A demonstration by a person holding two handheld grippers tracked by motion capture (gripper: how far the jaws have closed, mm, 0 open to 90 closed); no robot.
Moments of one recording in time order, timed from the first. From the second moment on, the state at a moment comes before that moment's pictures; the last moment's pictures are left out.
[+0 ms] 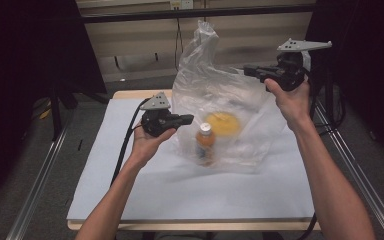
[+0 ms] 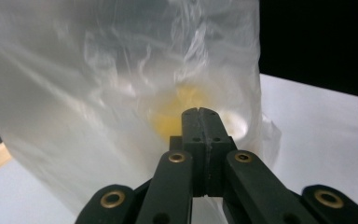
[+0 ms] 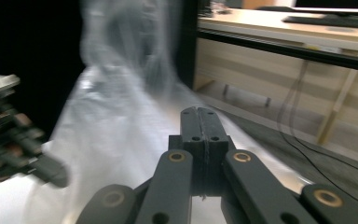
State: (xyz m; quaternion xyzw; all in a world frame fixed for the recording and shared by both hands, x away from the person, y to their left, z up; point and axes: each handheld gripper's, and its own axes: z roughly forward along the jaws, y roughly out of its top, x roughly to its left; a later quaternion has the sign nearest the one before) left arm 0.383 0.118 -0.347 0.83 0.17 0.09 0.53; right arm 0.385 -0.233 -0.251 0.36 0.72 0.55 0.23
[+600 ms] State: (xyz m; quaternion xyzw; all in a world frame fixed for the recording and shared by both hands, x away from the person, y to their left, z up) left arm 0.367 0.107 -0.310 0.79 0.14 0.10 0.58; right arm 0.374 -0.183 -0.306 0.34 0.75 0.55 0.16
